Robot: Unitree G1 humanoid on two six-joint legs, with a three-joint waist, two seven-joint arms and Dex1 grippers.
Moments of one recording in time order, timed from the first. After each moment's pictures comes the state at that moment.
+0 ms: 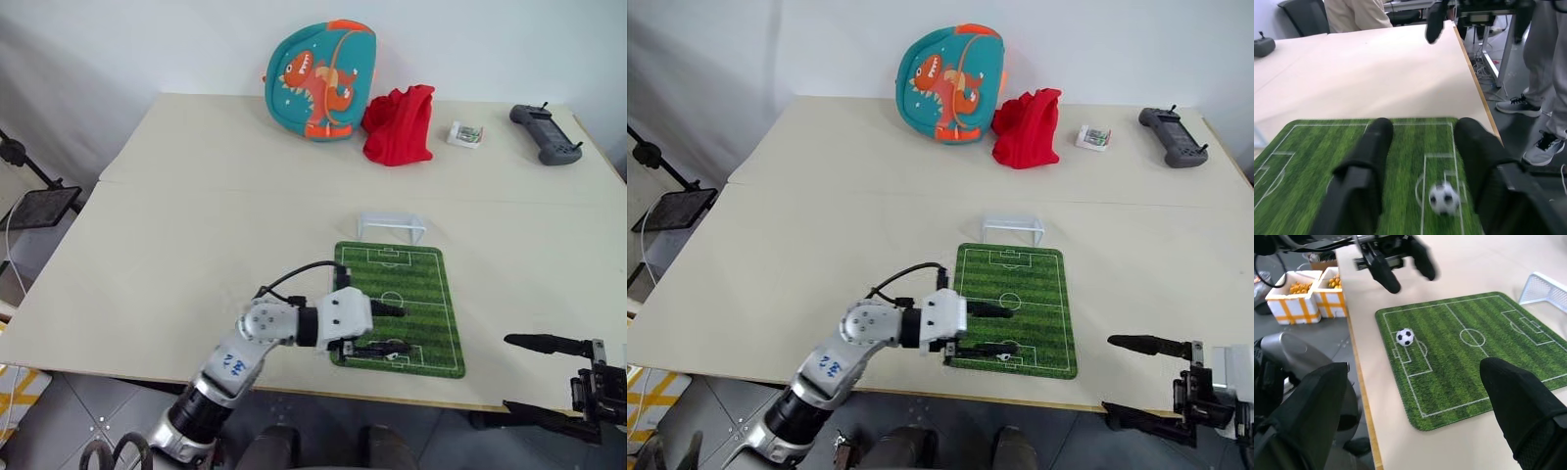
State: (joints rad) left arm -0.32 0.33 -0.42 -0.30 -0.14 0.23 -0.89; right arm 0.37 -0.82 -0.53 -0.09 0.73 -0.12 1.54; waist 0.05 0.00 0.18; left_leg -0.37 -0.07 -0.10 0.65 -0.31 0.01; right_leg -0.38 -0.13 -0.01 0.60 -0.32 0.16
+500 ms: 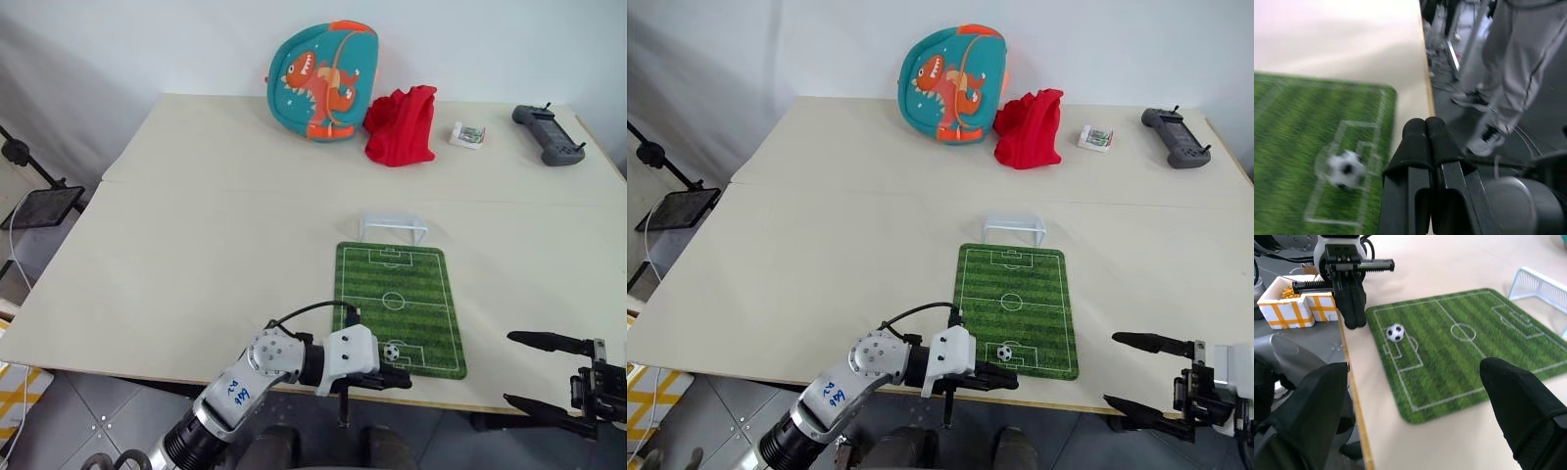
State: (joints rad) left arm -0.26 0.30 -0.58 -0.33 -0.14 0.42 -0.86; right arm 0.40 -0.81 -0.53 -0.04 0.72 -0.15 1.54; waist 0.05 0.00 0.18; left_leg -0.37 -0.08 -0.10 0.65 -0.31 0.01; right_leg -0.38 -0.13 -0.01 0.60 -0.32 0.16
